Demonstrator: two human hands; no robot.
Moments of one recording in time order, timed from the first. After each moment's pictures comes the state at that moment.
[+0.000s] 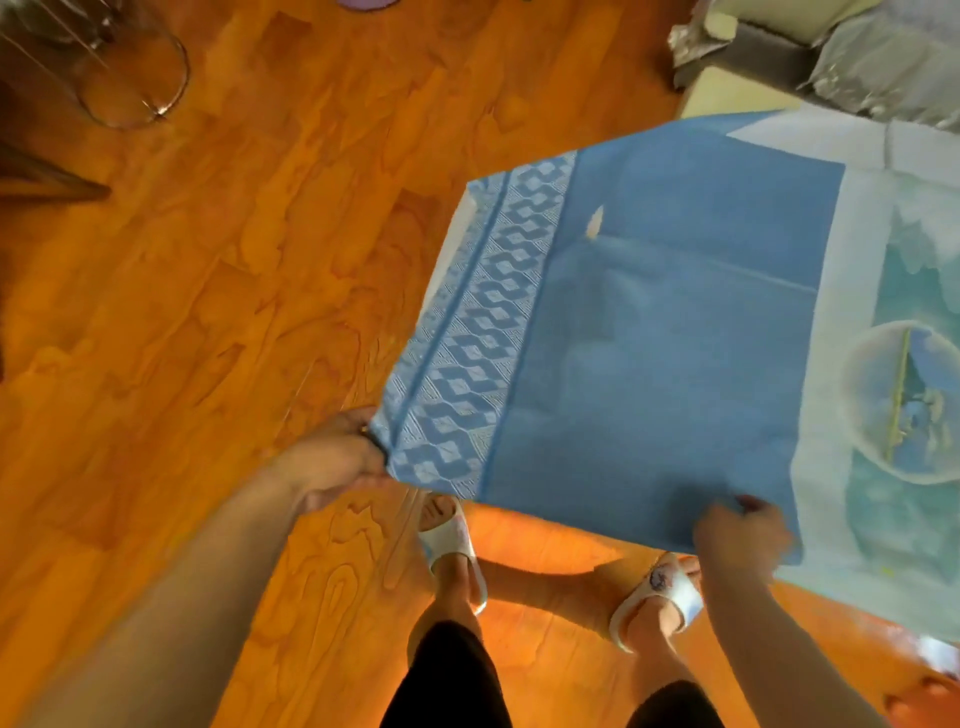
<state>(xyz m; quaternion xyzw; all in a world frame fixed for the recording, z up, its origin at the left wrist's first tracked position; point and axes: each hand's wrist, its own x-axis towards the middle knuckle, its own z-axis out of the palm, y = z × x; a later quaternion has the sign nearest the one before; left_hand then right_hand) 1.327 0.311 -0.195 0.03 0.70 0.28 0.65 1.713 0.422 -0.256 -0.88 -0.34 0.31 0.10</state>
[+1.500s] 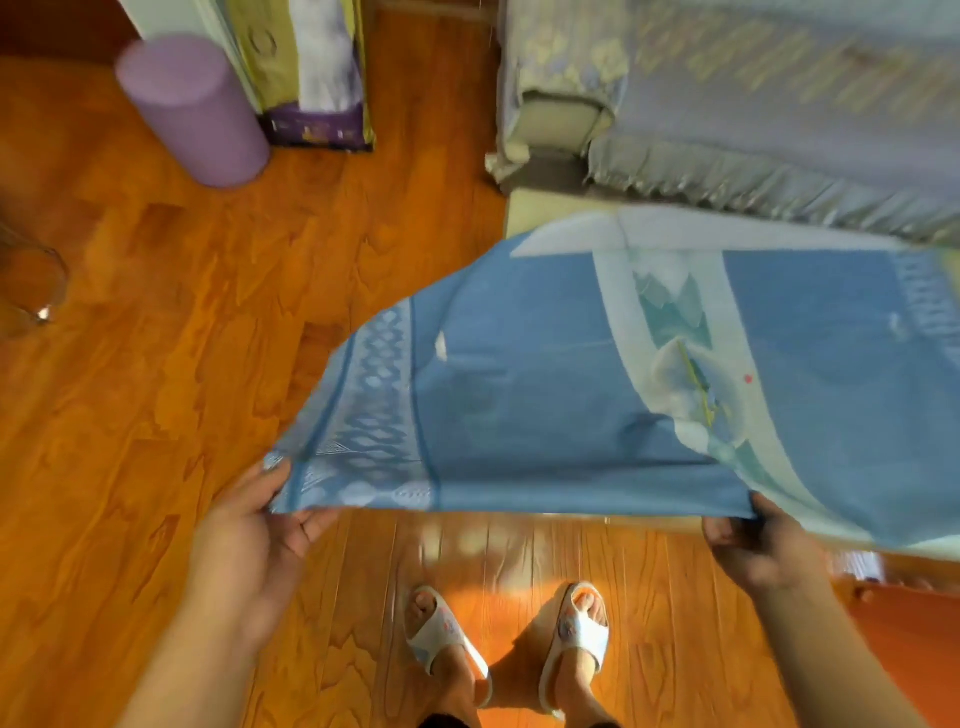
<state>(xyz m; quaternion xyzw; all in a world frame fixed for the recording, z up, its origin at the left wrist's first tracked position) 1.333 0.340 -0.034 -0.01 0.63 0.53 0.56 1.780 0.425 -0.119 -0.59 0.11 0.63 0.50</state>
